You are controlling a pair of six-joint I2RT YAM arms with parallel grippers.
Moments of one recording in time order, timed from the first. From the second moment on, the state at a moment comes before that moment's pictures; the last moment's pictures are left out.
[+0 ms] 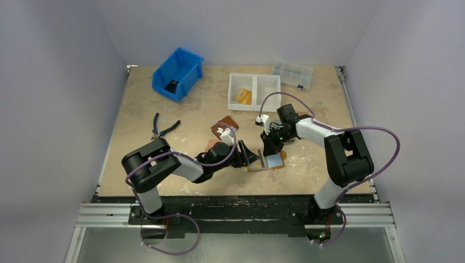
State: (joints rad) left arm -0.95 1.76 0.55 0.86 0.00 -1.01; right arm 0.33 1.67 0.94 -0.55 -0.64 -0.52
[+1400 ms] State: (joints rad) left arm -0.95 1.74 0.55 0.85 0.00 -1.01; right arm 0.37 1.71 0.97 -0.55 -0.56 -0.52
